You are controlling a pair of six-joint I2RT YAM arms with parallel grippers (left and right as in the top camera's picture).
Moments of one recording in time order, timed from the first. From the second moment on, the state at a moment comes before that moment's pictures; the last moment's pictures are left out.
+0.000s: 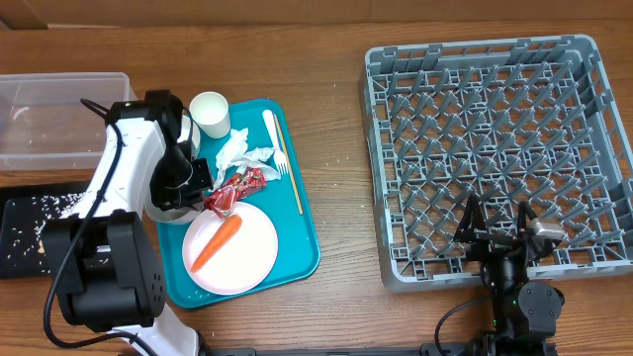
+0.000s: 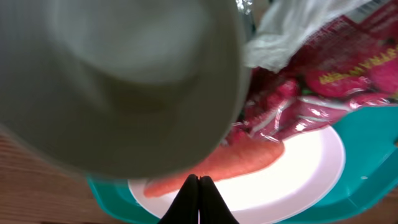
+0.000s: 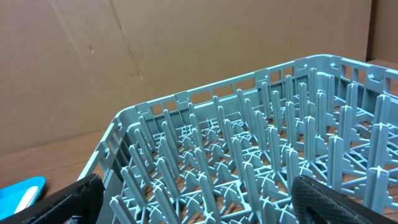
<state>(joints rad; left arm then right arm) 0.07 1.84 1.37 -1.29 0.06 -0.24 -0.07 0.01 0.02 -0.04 -0.03 0.25</state>
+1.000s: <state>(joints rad) 0.08 1.62 1.51 -1.23 0.04 -0.31 -0.07 0.01 0.02 -0.04 -0.03 0.25</state>
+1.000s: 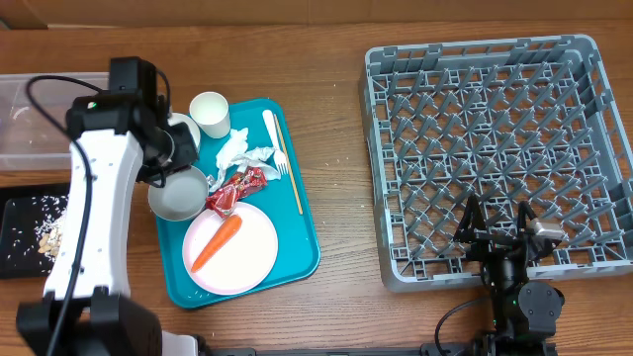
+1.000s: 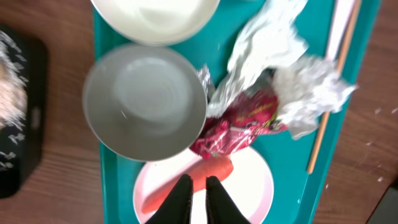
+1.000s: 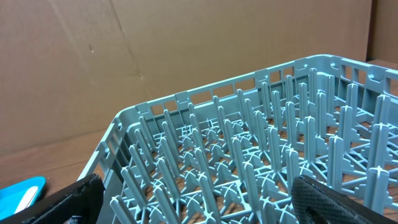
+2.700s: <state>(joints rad) -0.10 1.59 1.51 -1.39 0.05 -0.27 -0.07 0.01 0.02 -0.04 -0.03 0.25</state>
